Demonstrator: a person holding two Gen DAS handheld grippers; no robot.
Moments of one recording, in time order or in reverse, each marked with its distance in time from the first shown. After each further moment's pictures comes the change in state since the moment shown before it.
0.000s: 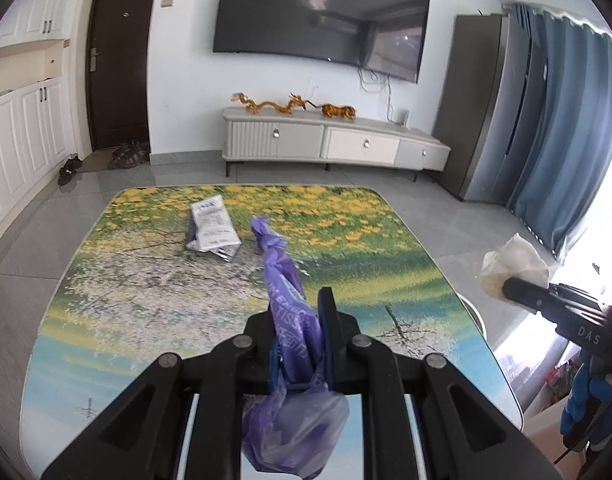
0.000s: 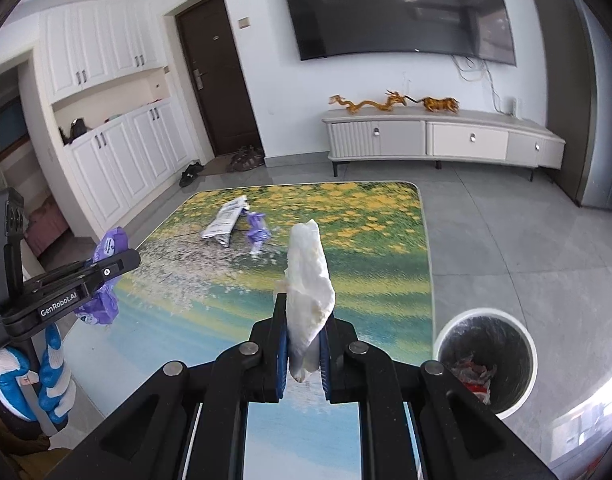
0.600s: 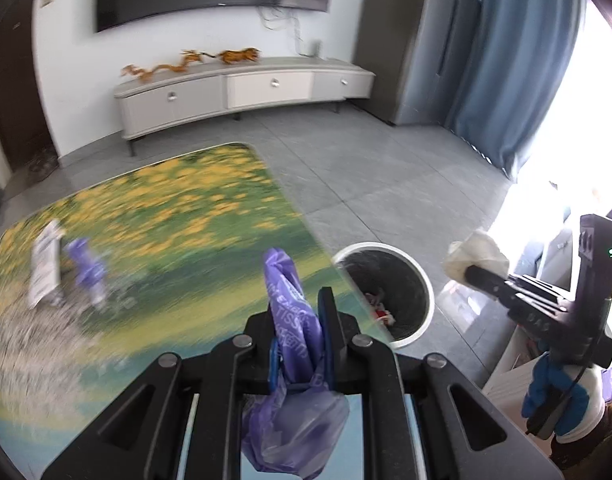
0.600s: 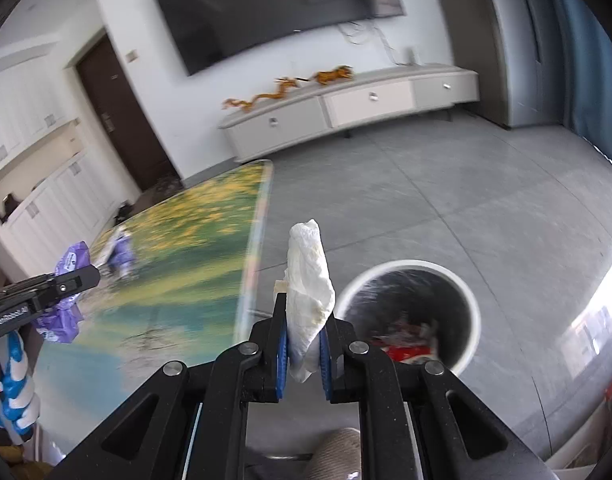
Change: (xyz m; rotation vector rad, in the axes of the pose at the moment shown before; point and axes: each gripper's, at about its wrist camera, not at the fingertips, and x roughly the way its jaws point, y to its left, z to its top) left arm 0.116 -0.169 0.034 0.240 0.227 -0.207; right arm -0.013 -0.174 -0.038 0.303 0.007 -0.192
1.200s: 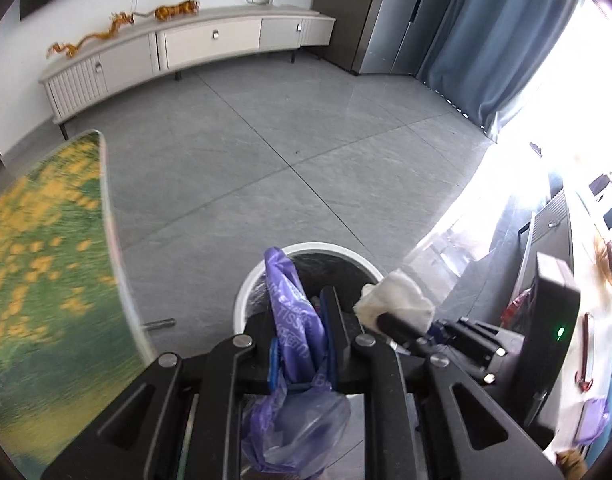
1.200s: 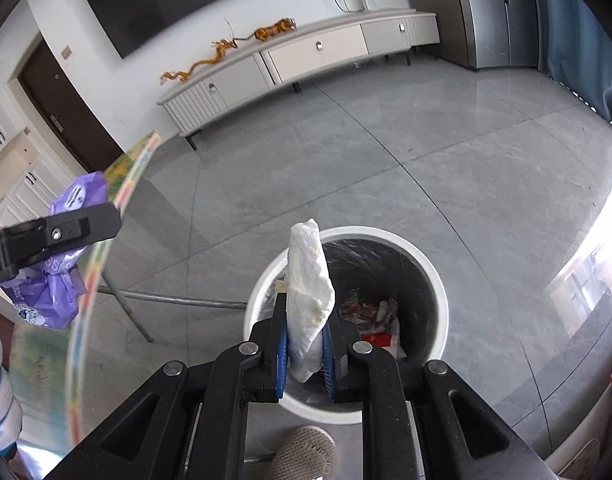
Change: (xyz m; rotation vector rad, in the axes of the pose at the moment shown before) left arm 0.176 -0.093 0.068 0.024 0.194 -0.126; right arm 0.092 -0.089 0.003 0.097 0.162 -0.078
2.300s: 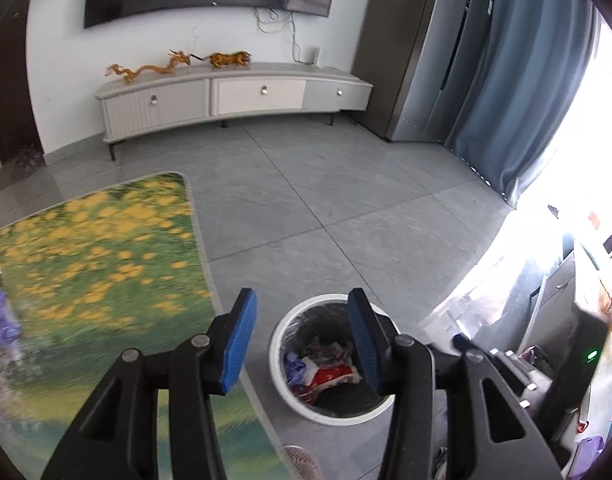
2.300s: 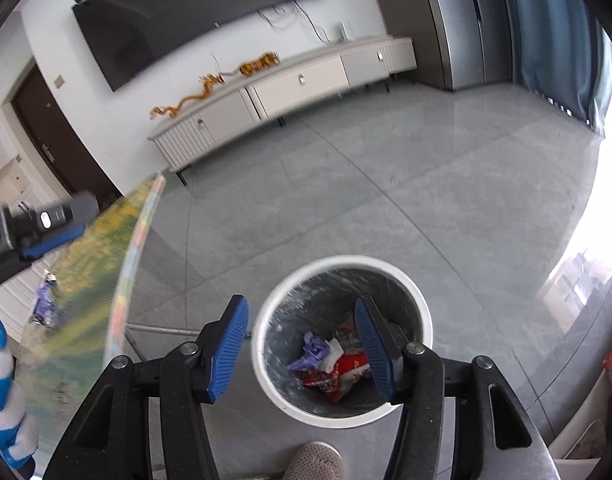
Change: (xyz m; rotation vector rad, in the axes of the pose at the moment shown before) left arm -0.101 0.029 -0.023 -0.105 -0.255 0.108; right arm -0.076 0.033 0.007 0.033 -0.166 -0.040
